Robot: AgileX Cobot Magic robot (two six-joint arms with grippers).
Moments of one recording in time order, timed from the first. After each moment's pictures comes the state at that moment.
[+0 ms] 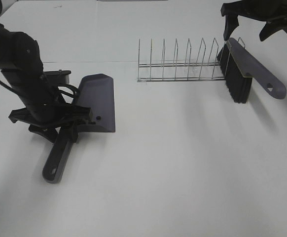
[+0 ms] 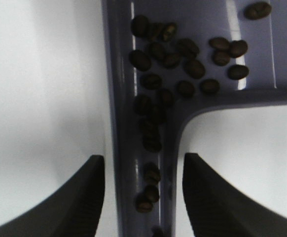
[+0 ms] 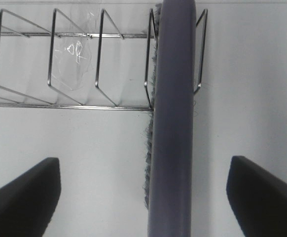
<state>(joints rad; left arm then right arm) -0.37 2.09 -1.26 -0.19 0.72 -0.16 0.01 2.37 -2.32 0.06 1.22 0.02</state>
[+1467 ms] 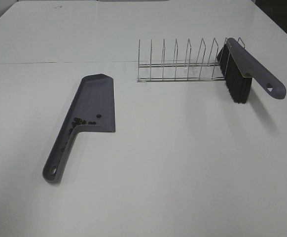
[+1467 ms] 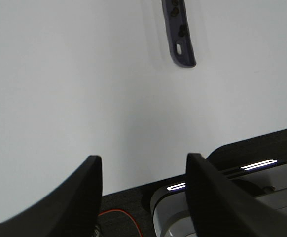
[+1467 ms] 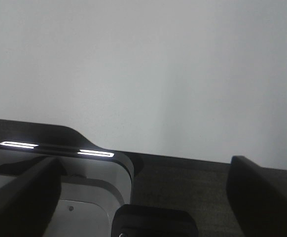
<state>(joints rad) -0.37 0.79 -0.75 -0.02 1.18 -0.16 0.01 0.85 -0.70 0.08 1.22 -0.06</state>
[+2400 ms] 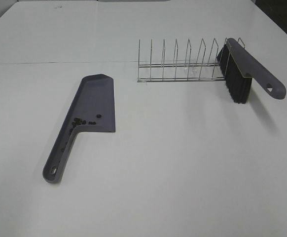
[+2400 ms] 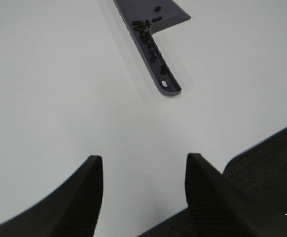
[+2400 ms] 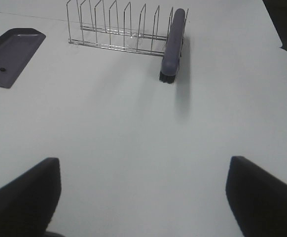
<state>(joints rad) -0.37 0.28 -0.50 -0.06 1.07 0.12 0.01 -0.01 -0.51 0.11 1.07 -0.14</state>
